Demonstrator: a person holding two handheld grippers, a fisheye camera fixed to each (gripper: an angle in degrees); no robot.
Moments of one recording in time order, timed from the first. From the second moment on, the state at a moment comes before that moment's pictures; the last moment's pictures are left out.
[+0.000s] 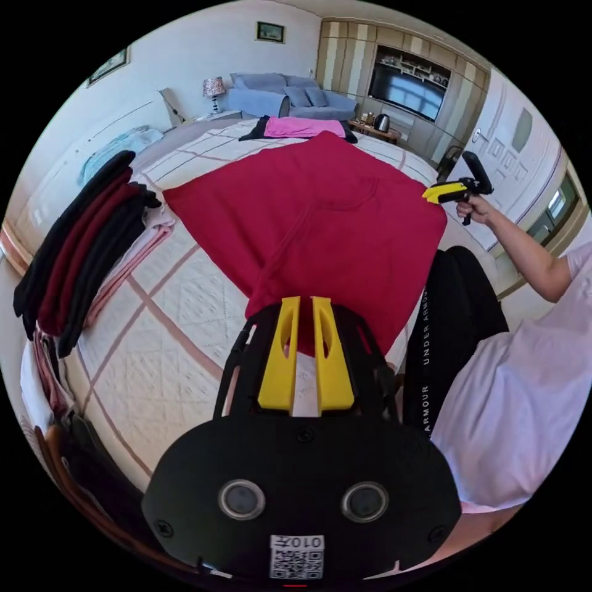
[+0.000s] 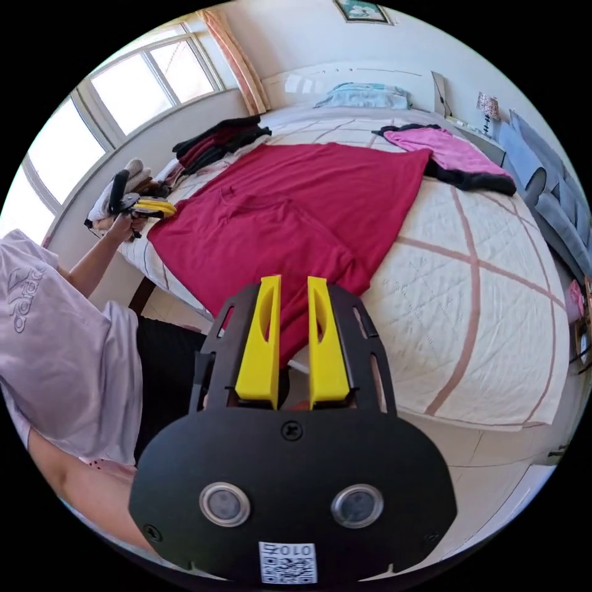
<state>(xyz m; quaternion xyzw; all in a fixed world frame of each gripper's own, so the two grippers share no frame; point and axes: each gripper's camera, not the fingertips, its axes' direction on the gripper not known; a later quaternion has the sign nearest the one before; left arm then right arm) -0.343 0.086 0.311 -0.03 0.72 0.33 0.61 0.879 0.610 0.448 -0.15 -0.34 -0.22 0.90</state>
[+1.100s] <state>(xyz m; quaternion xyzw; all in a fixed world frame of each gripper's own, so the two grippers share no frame) -0.096 -0.111 0.349 -0.18 0.58 0.26 0.75 0.861 0.384 0.601 -0.19 -0.26 -0.16 0.93</state>
